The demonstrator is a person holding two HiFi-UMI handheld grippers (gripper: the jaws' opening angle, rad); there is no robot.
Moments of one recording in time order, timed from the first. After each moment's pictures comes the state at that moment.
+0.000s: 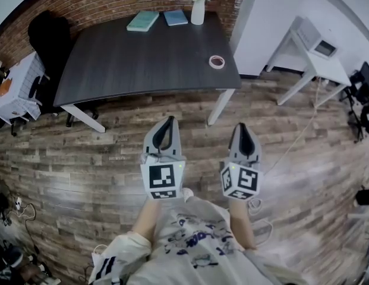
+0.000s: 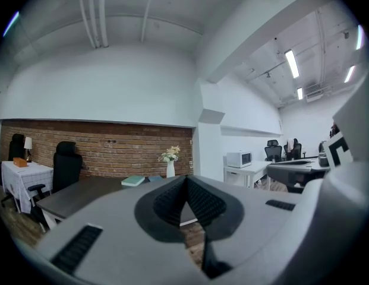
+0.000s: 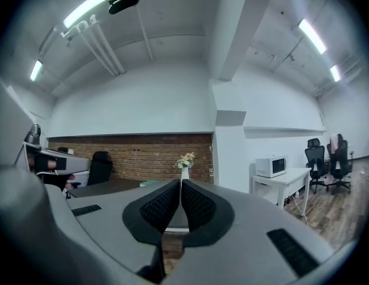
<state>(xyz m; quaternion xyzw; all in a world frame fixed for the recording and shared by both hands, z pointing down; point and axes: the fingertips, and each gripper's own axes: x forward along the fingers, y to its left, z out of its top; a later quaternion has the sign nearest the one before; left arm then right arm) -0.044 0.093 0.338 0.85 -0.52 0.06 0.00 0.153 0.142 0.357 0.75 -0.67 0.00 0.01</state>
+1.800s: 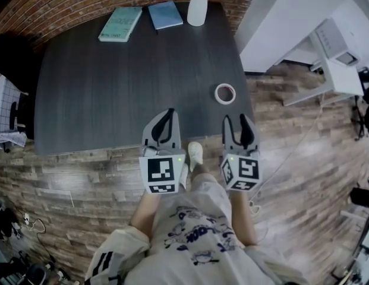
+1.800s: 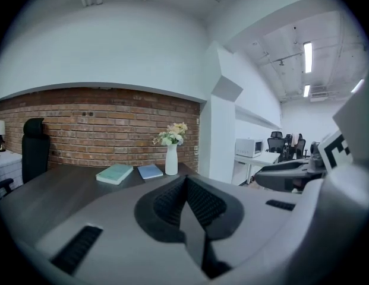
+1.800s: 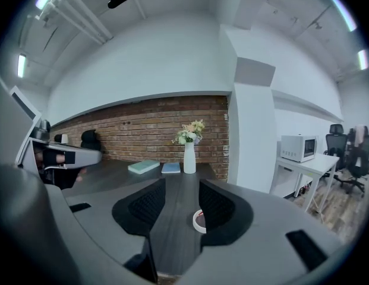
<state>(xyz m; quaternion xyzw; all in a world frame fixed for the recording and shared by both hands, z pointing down) 0.029 -0.273 0.409 0.87 -0.48 0.12 0.06 0.203 -0.222 0.436 0.71 -0.69 0.10 0.10</state>
